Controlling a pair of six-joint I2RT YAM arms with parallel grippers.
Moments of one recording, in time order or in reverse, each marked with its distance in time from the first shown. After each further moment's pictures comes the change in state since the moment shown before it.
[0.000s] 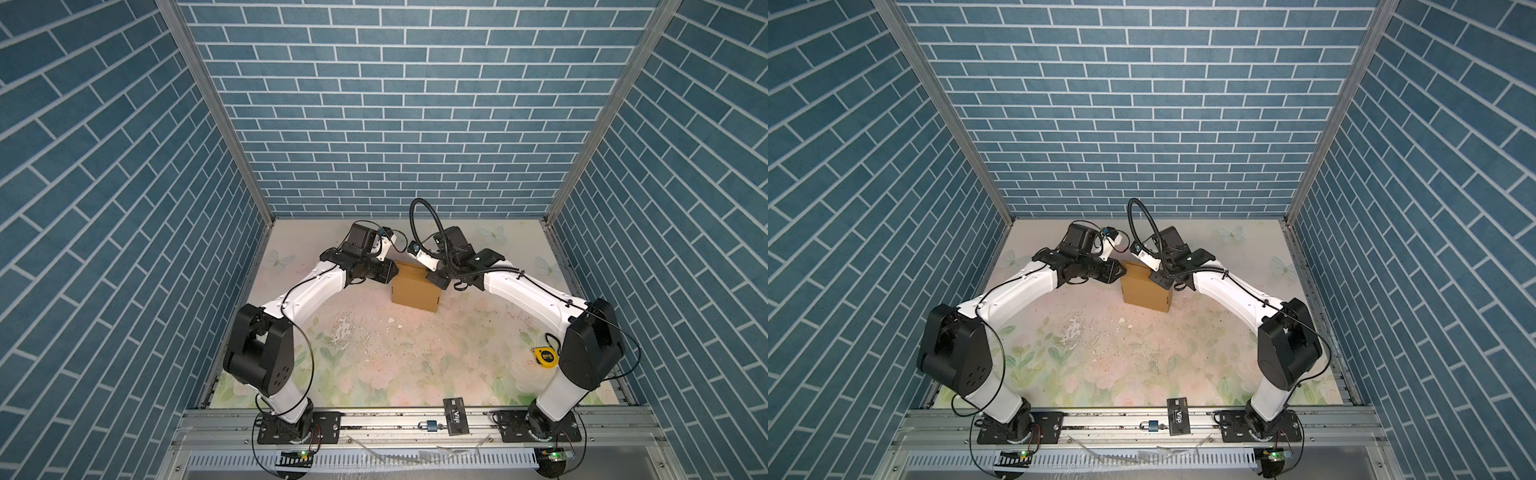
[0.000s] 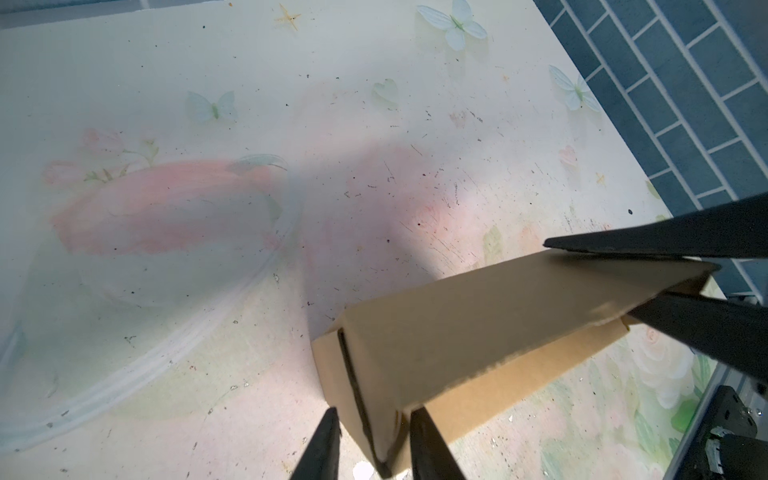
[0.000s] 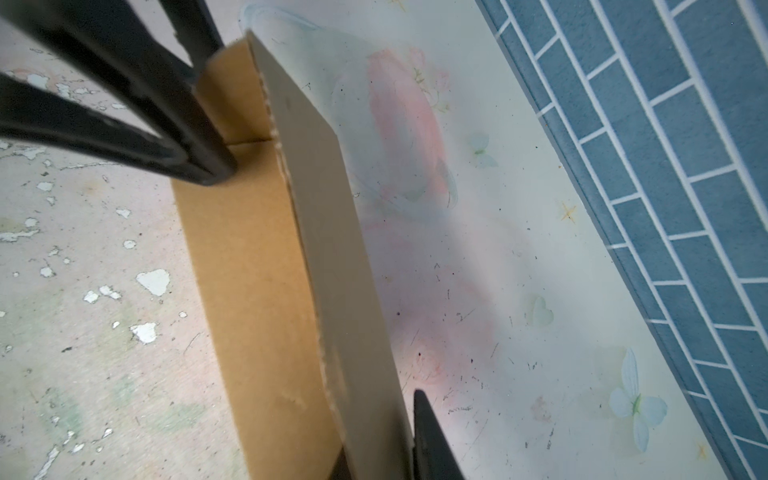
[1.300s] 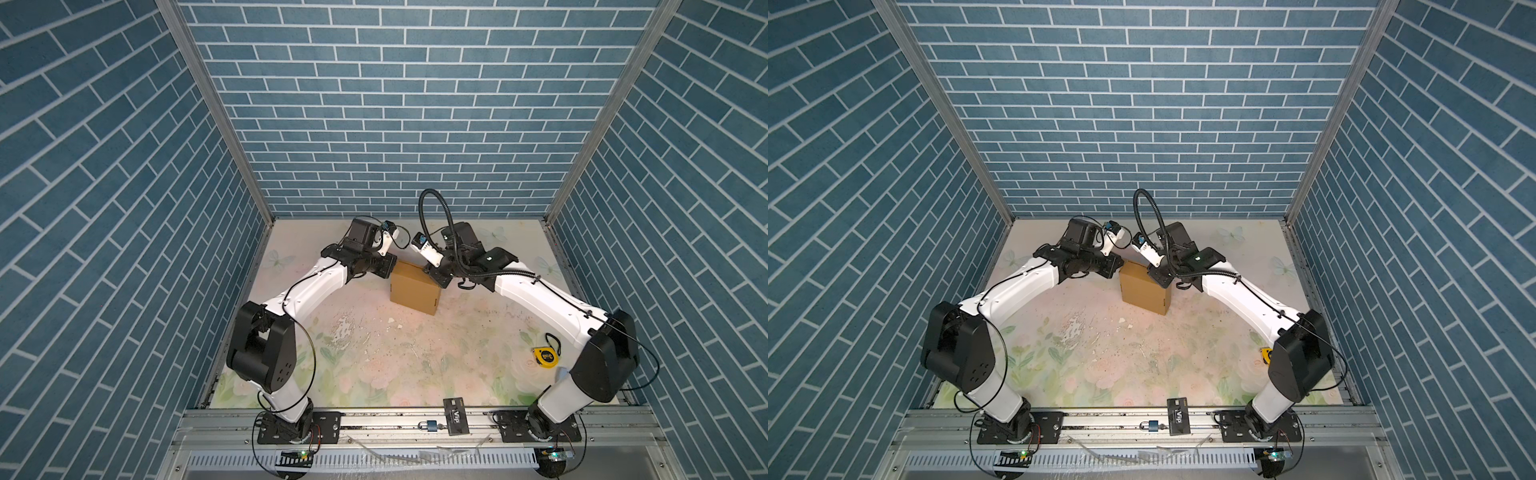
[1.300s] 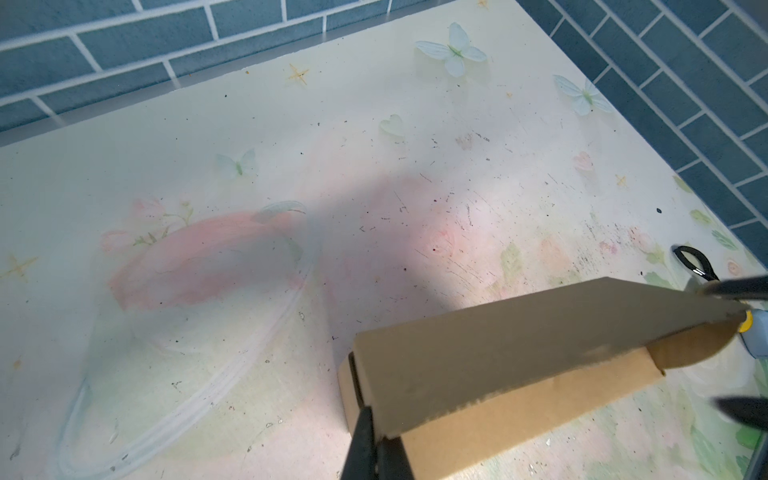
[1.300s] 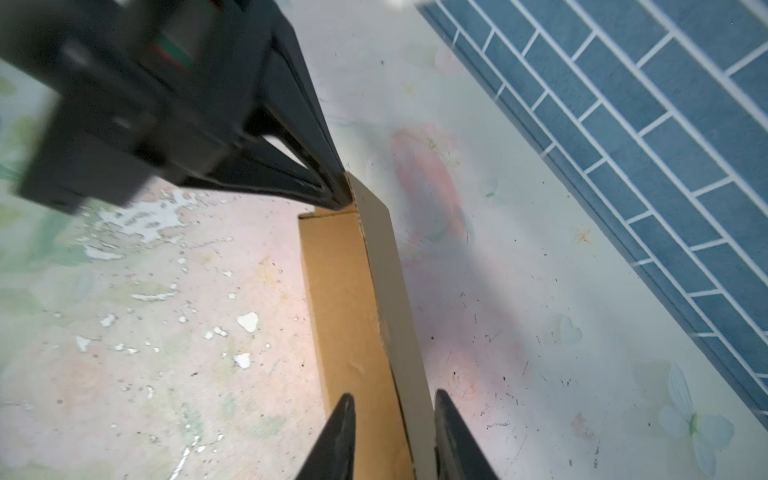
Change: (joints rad) left arm 0.001 0.023 0.006 0.068 -0.041 0.084; right arm -0.010 -0.154 0.011 -0.016 -0.167 0.175
